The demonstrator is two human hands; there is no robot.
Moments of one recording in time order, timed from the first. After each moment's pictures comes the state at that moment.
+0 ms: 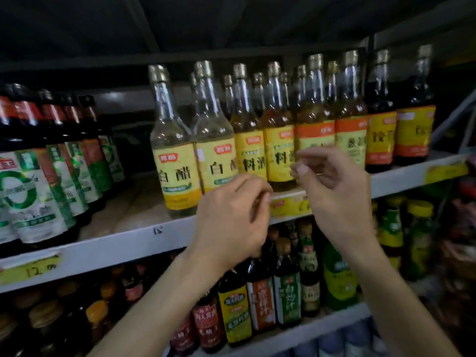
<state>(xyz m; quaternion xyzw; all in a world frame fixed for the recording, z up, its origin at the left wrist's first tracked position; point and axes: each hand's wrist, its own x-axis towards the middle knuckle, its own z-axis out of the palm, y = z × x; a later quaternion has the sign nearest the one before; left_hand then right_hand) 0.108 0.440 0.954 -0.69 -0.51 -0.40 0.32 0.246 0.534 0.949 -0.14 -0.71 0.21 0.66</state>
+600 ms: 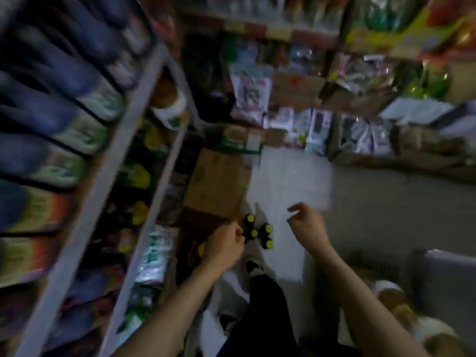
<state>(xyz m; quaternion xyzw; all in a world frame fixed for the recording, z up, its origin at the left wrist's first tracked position) 0.324 0.383 0.300 -0.75 -0.51 0.12 -0.40 0.518 0.306 0.296 -0.86 -0.25 0.38 0.23</state>
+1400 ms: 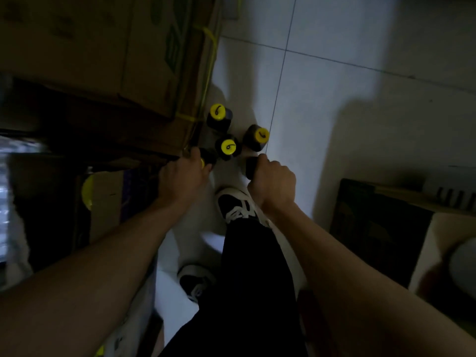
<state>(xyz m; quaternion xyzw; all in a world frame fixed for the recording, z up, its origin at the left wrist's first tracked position) 0.329 0.349 -0.223 -0.85 -0.46 0.20 -0.16 0.474 0.246 -0.221 -0.86 -0.42 0.29 -0.04</state>
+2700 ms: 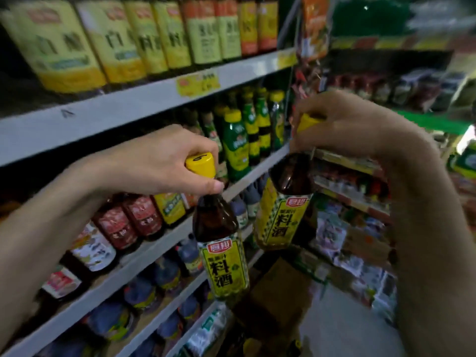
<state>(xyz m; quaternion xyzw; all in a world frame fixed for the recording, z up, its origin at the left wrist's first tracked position) 0.107 0.334 0.924 -0.91 -0.39 -0.13 -0.11 0.387 0.353 0.934 -0.49 -0.82 0.16 0.25</state>
